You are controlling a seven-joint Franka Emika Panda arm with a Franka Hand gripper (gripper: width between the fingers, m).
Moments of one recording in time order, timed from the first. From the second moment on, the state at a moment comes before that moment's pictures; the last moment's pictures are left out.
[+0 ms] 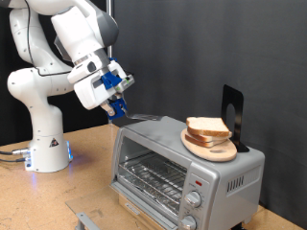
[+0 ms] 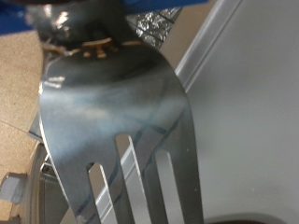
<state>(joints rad) 0.10 -0.60 -0.06 -2.75 0.49 2.49 -0.04</state>
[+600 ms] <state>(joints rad) 0.10 -0.61 -0.06 -2.75 0.49 2.47 -0.02</state>
